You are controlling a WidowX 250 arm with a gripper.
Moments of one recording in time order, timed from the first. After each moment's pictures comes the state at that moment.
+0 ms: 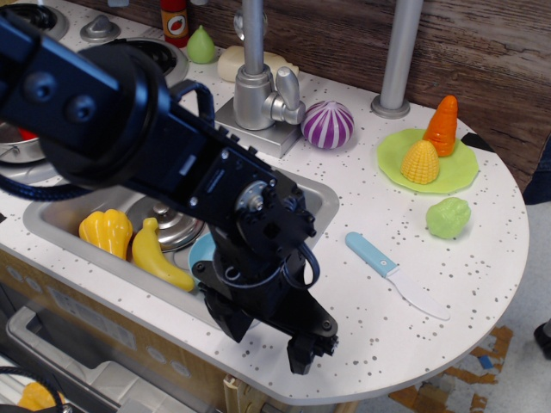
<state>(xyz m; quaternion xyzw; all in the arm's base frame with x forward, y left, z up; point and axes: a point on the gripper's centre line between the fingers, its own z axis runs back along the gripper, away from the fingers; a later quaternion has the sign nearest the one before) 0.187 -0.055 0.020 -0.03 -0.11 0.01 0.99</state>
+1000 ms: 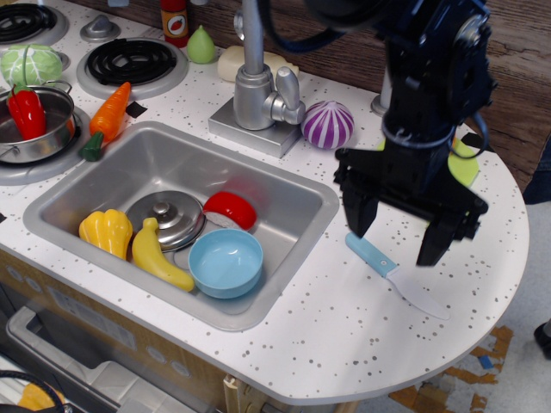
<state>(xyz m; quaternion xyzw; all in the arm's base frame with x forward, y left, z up) 0.299 -0.108 0.062 -0.01 -0.07 -0.03 1.00</state>
